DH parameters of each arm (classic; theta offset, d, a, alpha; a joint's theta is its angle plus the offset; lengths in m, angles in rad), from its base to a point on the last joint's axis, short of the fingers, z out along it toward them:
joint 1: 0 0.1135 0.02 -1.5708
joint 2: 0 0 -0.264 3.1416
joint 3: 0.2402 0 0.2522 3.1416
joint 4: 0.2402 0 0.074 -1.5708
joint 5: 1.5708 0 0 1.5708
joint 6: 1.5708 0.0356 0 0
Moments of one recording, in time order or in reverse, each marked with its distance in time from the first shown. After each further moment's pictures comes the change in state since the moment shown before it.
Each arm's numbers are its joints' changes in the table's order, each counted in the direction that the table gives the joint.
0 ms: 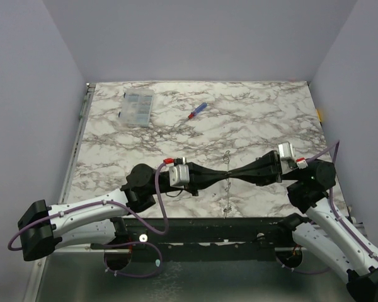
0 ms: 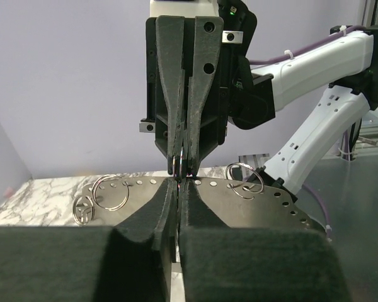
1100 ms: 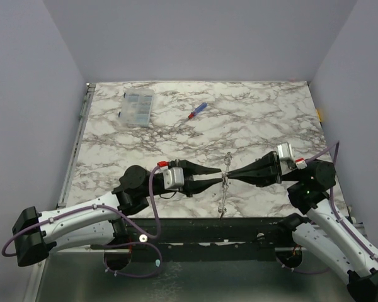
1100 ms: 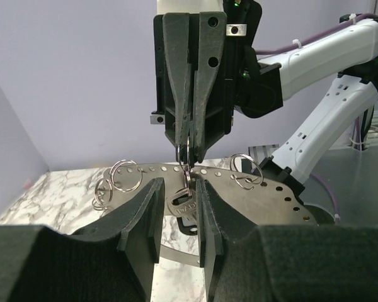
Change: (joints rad) left arm 0.002 -0.103 -0.016 0.113 -0.027 0.045; right arm 0.001 -0.018 0.002 0.040 0.007 -0.023
